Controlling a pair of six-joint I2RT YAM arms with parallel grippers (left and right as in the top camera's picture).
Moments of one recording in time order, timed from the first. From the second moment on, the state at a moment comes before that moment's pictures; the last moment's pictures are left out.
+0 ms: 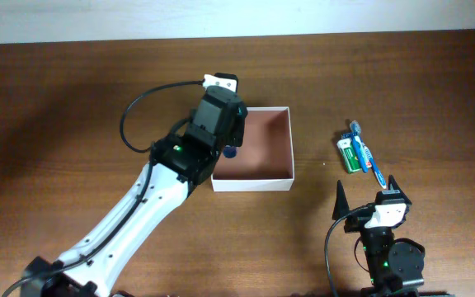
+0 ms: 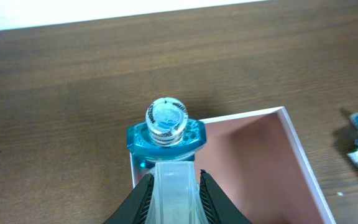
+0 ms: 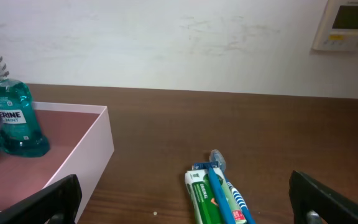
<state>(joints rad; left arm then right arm) -0.58 1.55 1.27 -0.43 -0.27 -0.28 0.09 0.01 0.01 -0.07 0.06 -0.03</state>
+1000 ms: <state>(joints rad) -0.58 1.70 1.27 -0.39 -0.34 -0.29 0.09 0.01 0.01 -0.07 0.06 -0.03</state>
